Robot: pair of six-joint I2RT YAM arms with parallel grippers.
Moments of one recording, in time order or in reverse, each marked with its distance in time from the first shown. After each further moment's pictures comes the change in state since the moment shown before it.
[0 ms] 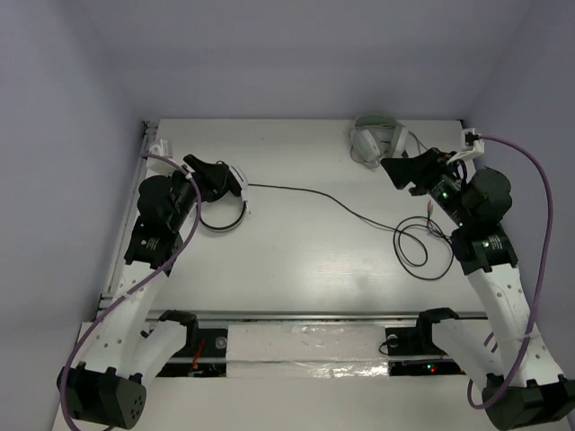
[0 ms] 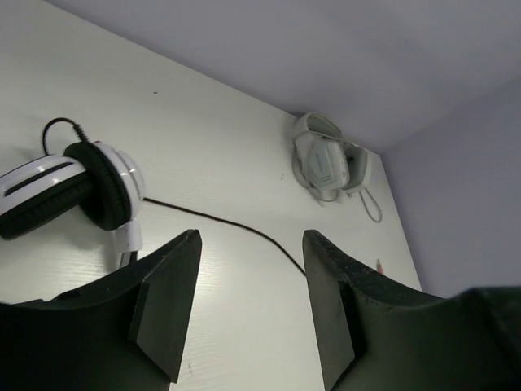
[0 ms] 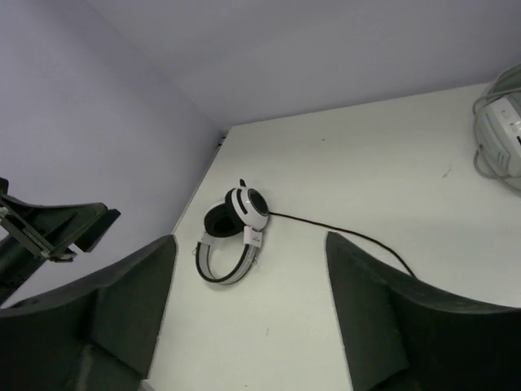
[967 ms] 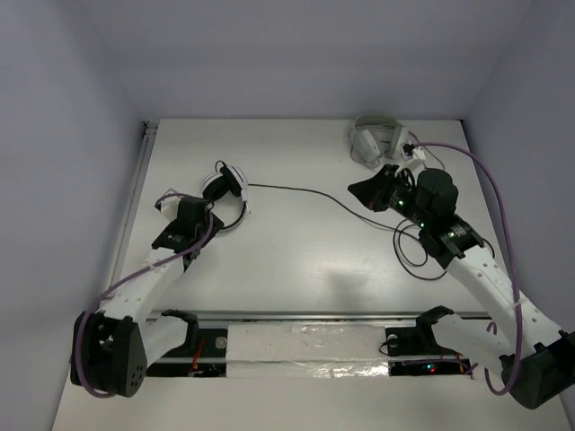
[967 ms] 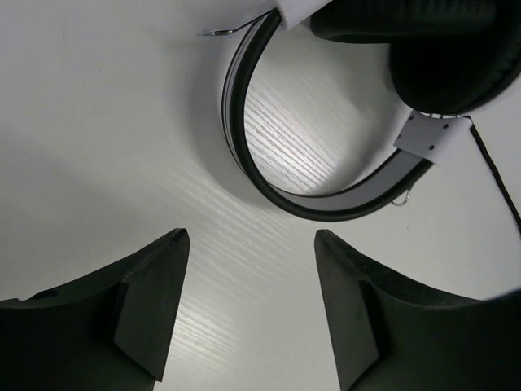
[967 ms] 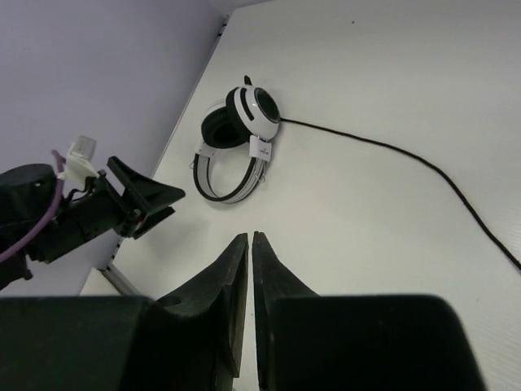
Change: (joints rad) left arm -0.044 0.145 -0.215 -0.336 -0.445 -0.236; right arm 0.284 0.129 -0.067 -0.022 0.105 -0.037
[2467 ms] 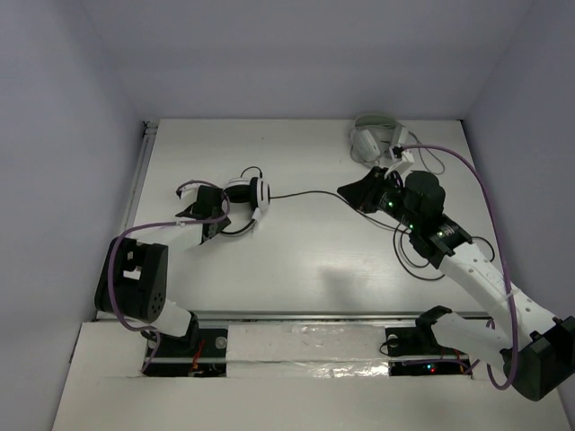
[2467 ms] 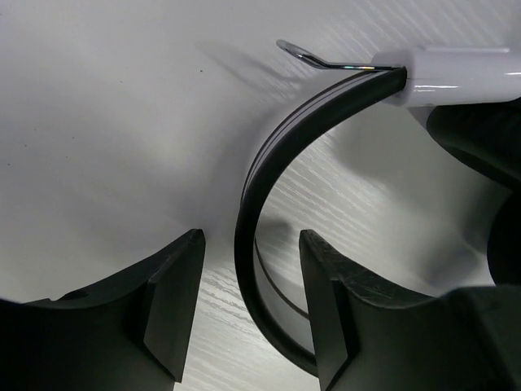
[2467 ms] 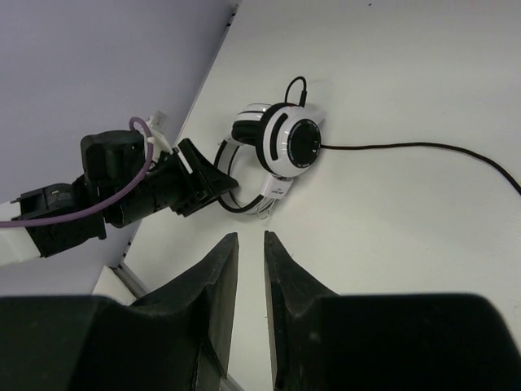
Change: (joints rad) left arm -0.007 0.484 0.113 0.186 -0.036 0.121; right arm 0.072 0.050 -0.039 0.083 0.044 0.050
